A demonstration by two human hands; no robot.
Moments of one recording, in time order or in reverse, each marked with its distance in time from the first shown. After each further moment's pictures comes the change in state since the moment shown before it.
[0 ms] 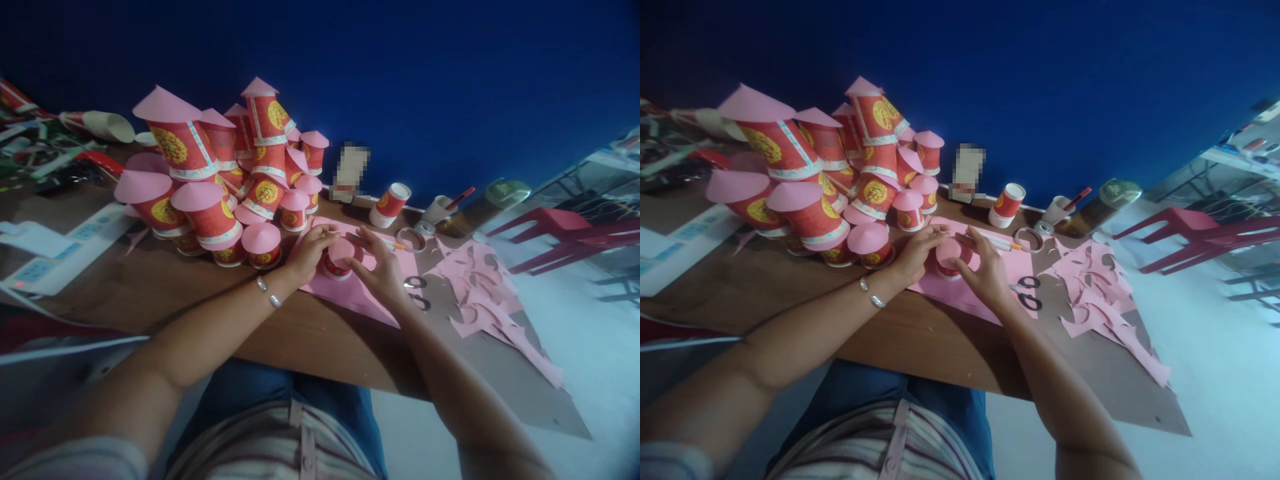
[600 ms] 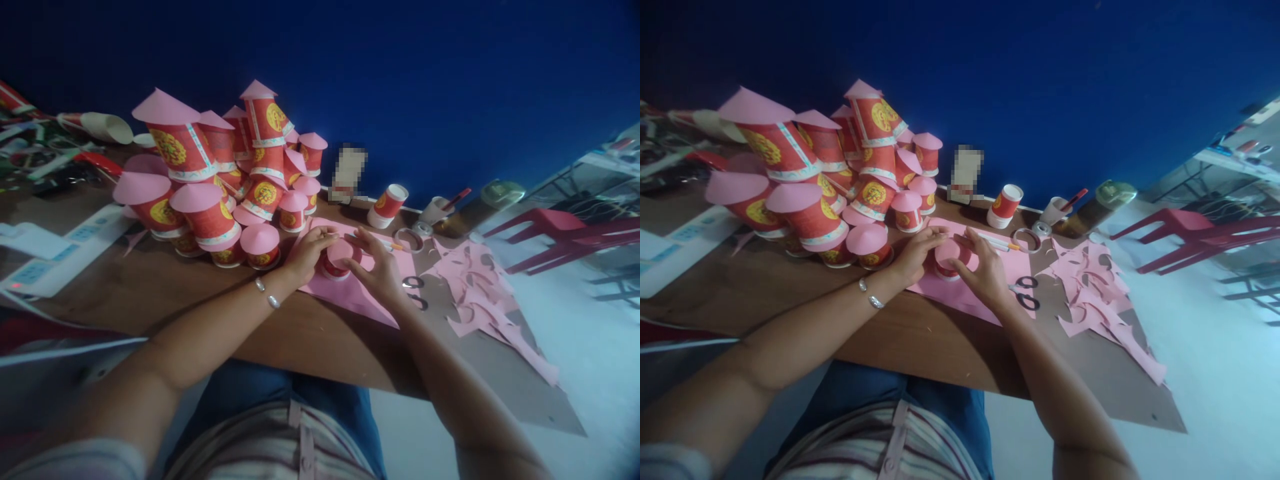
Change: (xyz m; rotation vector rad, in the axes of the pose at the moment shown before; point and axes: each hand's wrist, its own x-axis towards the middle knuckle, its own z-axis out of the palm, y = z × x) left_hand -0.001 0.000 0.001 -0.031 0.008 -0.026; right_hand 0.001 0.003 -0.001 -0.022 -0.002 -0.015
